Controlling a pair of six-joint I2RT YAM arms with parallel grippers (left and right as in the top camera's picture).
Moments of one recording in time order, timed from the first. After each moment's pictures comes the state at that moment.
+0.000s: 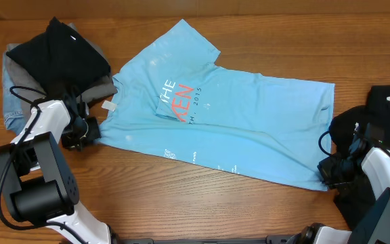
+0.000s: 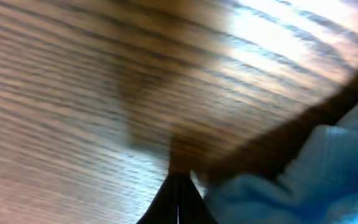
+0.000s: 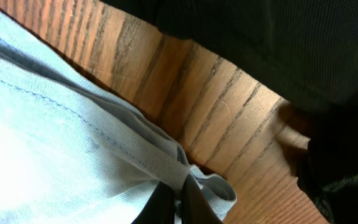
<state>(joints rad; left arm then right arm) 0.30 1.90 1.17 -0.84 -0.04 -0.04 -0.47 1.48 0.72 -0.88 -0.06 0.62</state>
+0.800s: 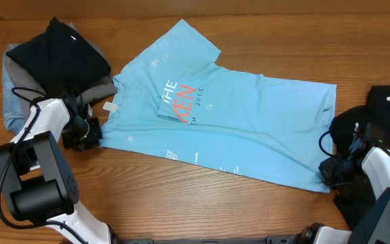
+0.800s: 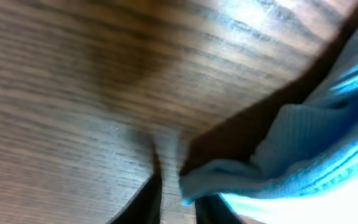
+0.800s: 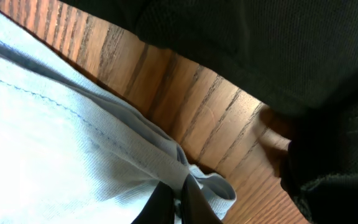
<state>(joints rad) 0.30 1.91 1.18 -0.88 0.04 -0.02 -0.47 1.48 0.72 -0.89 -0.02 0.62</state>
